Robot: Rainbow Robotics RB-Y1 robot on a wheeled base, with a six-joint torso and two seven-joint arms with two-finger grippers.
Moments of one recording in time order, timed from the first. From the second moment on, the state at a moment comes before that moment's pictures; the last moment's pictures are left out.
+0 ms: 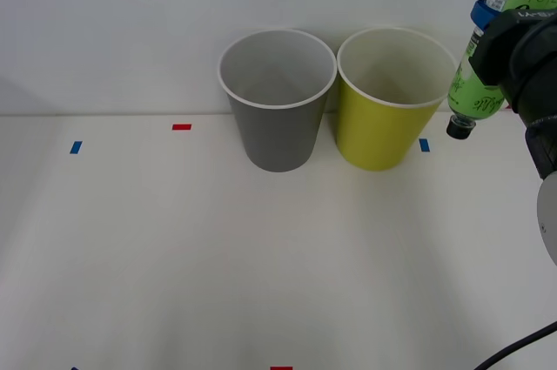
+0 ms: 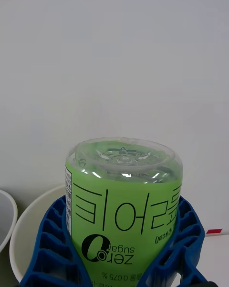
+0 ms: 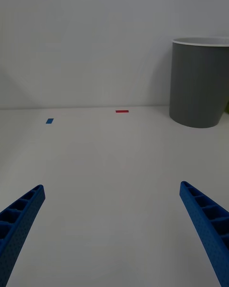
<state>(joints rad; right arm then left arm) -0.28 -0.19 0.00 -2.62 0.14 1.27 1.34 1.25 0.50 -0.19 -2.07 0.26 -0.79 -1.53</state>
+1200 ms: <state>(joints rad) -0.58 -0.24 -0.08 -2.25 -0.01 0.98 1.41 1.25 0.50 -0.19 -2.07 0.26 -0.79 -1.53</state>
